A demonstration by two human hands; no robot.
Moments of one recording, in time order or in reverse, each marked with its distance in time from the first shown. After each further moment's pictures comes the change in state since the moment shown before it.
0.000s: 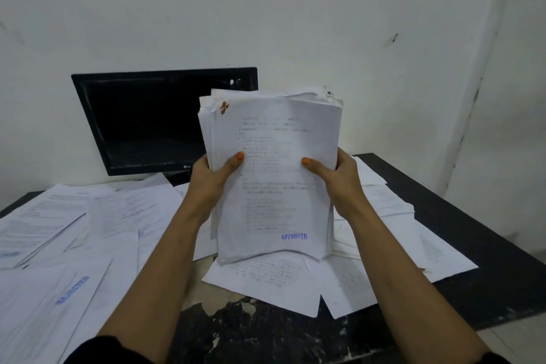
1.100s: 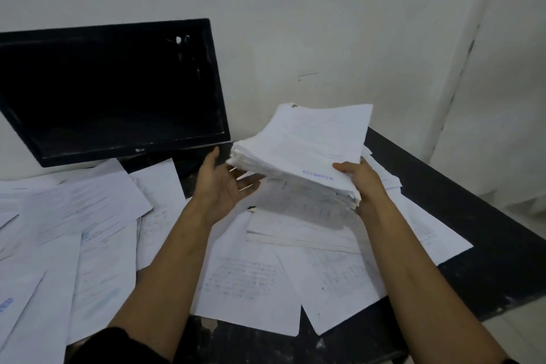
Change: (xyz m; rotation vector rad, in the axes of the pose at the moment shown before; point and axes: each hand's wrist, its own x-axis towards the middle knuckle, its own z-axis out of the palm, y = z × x) left_hand 0.038 -0.087 0.067 -0.493 -0.195 -0.597; right_hand 0.022 0.070 -0.095 0.354 0.230 0.456
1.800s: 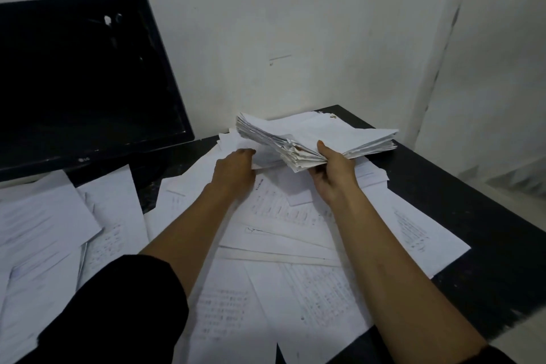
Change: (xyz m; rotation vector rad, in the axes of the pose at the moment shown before) left_hand 0.124 -0.051 0.028 1.935 0.159 0.457; right_hand 0.070 0.021 0.000 0.547 0.216 -0.026
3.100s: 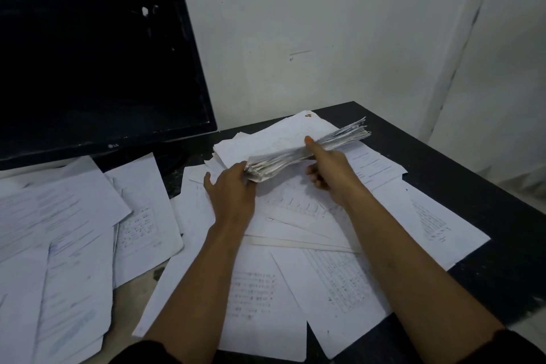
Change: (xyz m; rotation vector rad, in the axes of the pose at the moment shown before) left_hand -0.085 -0.021 0.004 -0.411 0.420 -0.191; right_hand -0.046 0.017 0.017 -1.075 -0.087 0.002
